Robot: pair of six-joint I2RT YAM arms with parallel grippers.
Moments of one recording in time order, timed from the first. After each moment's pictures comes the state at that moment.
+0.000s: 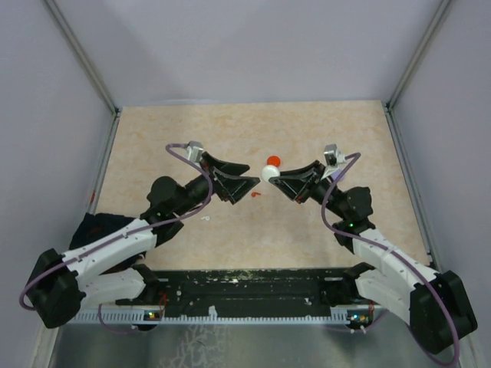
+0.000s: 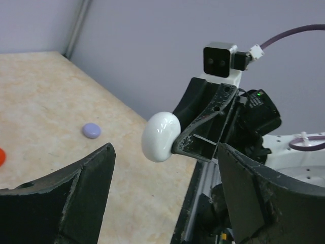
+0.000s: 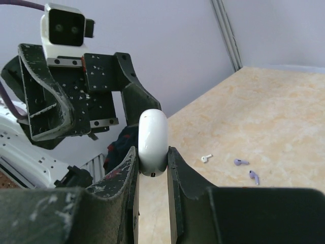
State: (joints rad) left arm -0.79 1.07 0.63 0.72 0.22 -0.62; right arm 0.44 0.93 0.39 0.91 -0.56 0.67
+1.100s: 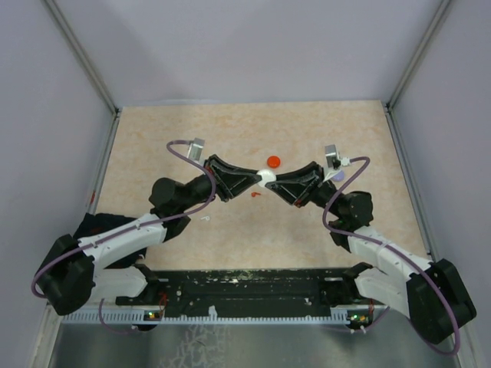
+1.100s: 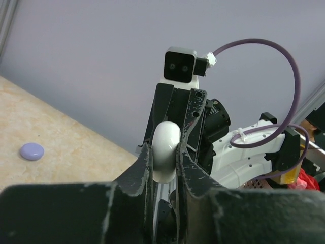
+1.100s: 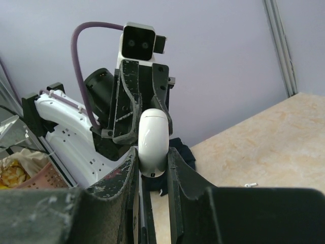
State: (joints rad) left arm -0.78 1.21 0.63 1.06 0.42 -0.84; right arm 0.50 1.00 0.39 1.22 -0.63 0.84
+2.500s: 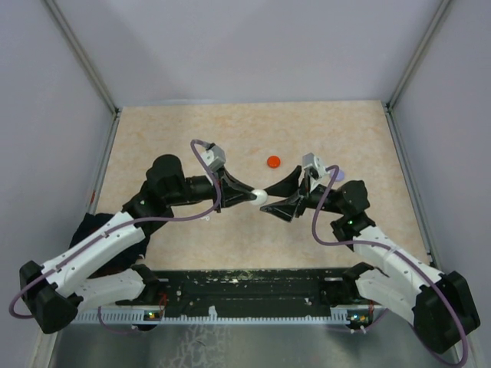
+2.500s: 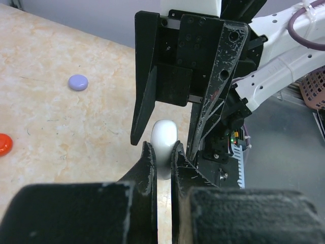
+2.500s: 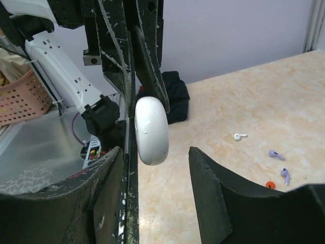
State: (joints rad) left arm -0.78 1.04 0.91 0.09 0.62 -0.21; right arm 0.50 0.92 0.47 0.77 -0.92 0.45
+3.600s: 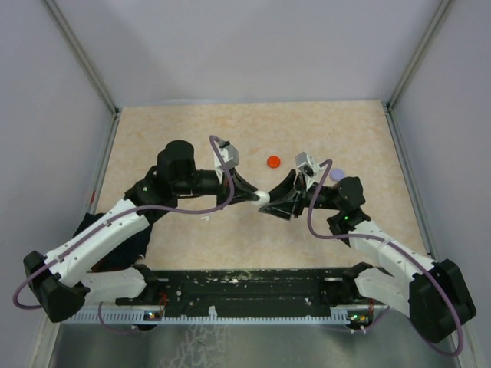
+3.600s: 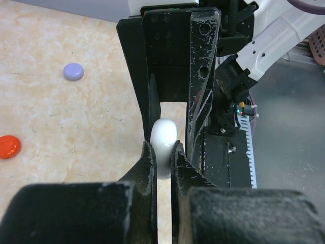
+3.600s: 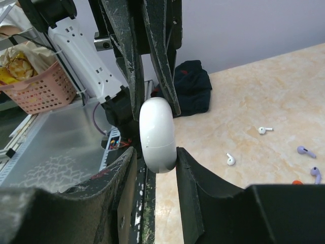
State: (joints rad) left arm -0.78 1.14 1.09 -0.17 0.69 0.00; right arm 0.50 1.01 0.48 0.84 -1.02 0.53
